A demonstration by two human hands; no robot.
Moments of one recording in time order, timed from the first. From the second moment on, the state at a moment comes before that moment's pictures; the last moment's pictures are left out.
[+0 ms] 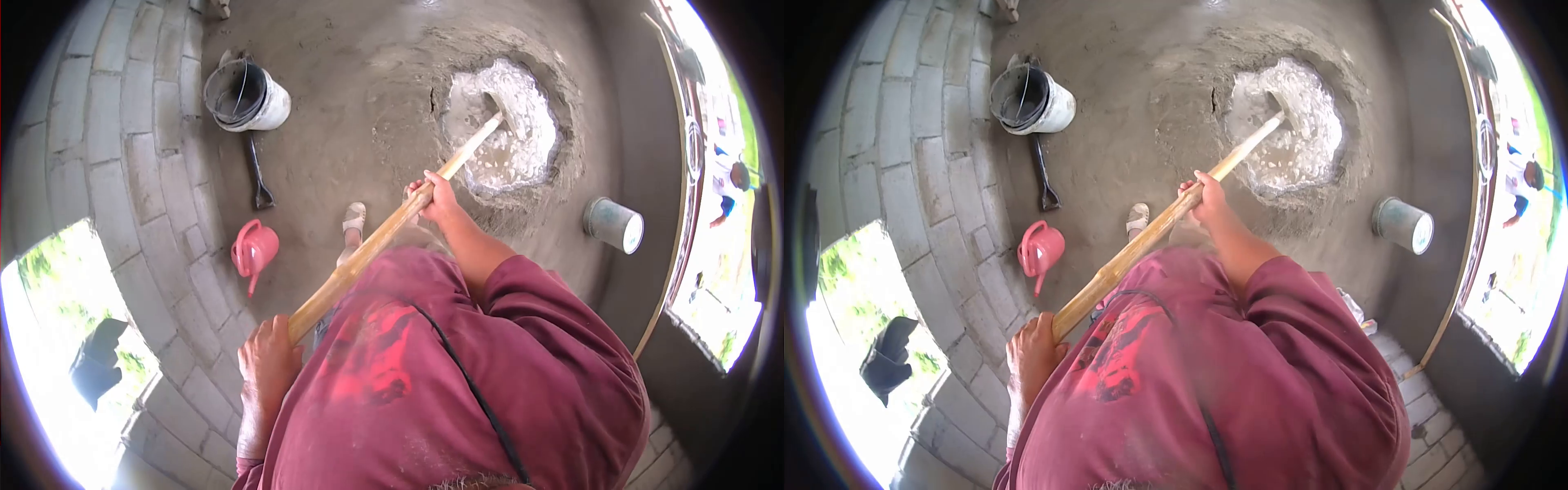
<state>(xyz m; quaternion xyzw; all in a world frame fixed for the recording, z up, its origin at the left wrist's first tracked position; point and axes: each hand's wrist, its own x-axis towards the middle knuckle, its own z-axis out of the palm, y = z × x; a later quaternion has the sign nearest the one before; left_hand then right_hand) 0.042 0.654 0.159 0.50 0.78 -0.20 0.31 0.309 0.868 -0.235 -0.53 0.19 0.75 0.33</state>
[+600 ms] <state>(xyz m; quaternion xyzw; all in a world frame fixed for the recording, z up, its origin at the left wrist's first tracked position) 0.053 0.588 0.129 0.37 0.83 -0.23 0.35 0.302 0.870 -0.207 -0.64 0.10 0.71 0.26</state>
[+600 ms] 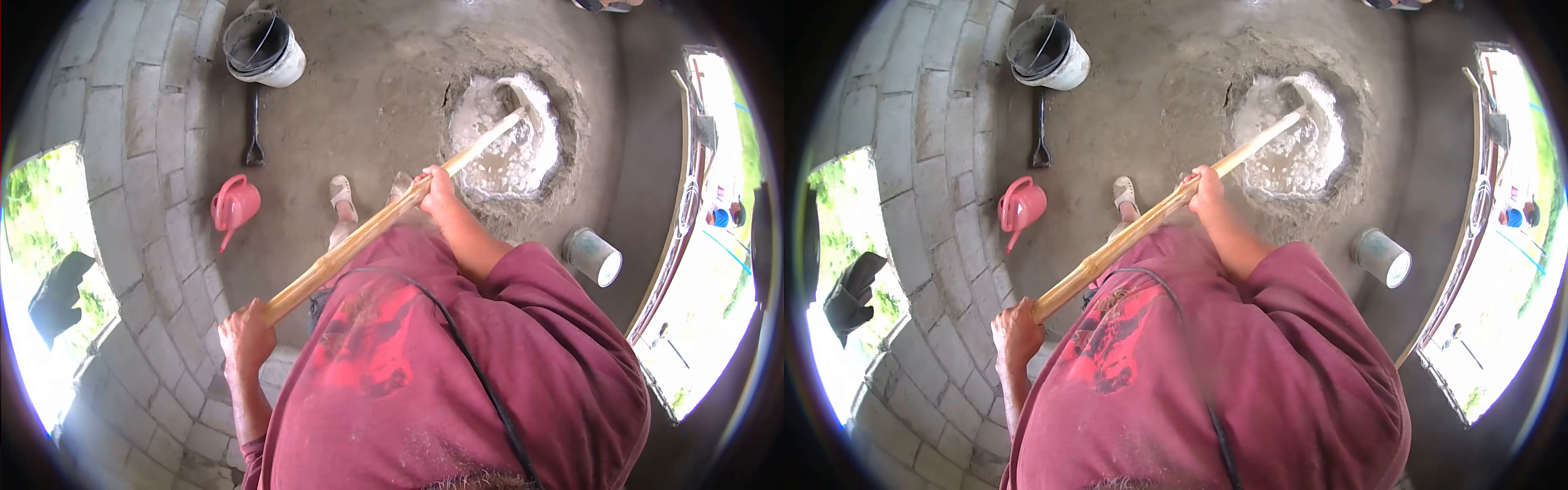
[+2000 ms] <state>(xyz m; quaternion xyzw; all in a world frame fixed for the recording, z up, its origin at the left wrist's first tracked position) 0.047 0.532 0.116 0.41 0.80 -0.21 0.38 0.331 0.805 -0.219 -0.64 0.11 0.72 0.24</state>
